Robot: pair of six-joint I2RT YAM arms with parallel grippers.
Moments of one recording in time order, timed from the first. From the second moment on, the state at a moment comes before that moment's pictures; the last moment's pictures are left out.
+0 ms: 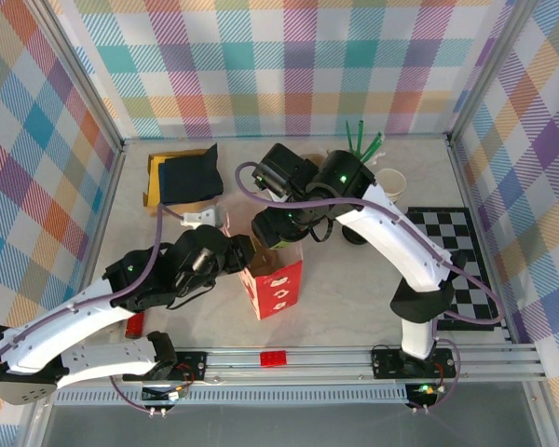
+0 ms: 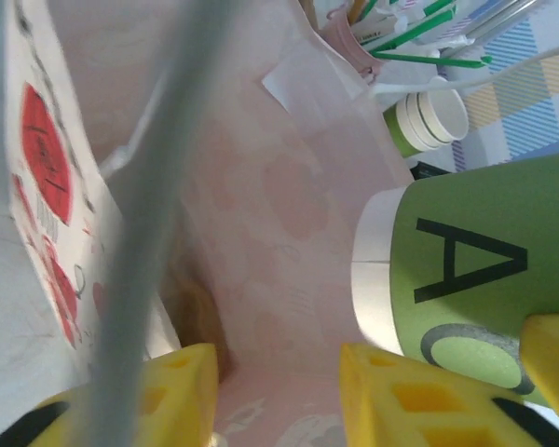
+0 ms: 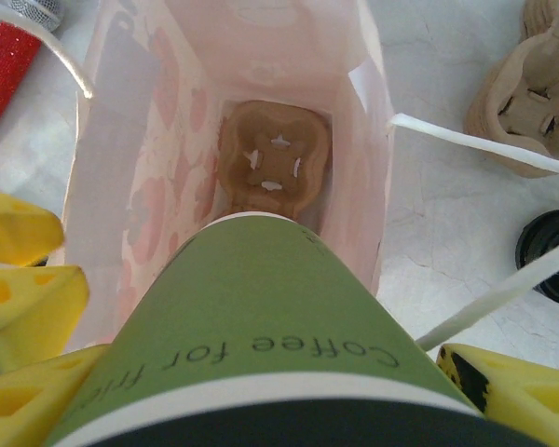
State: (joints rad) left arm -1.07 0.94 1.17 -0.91 -0.39 -1.08; right arm 1.06 1.87 2.45 -1.69 0.15 0.39
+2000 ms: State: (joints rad) left arm -1.02 0.87 1.21 -1.07 -0.54 -0.98; right arm 1.20 1.98 2.62 -1.69 0.17 0.38
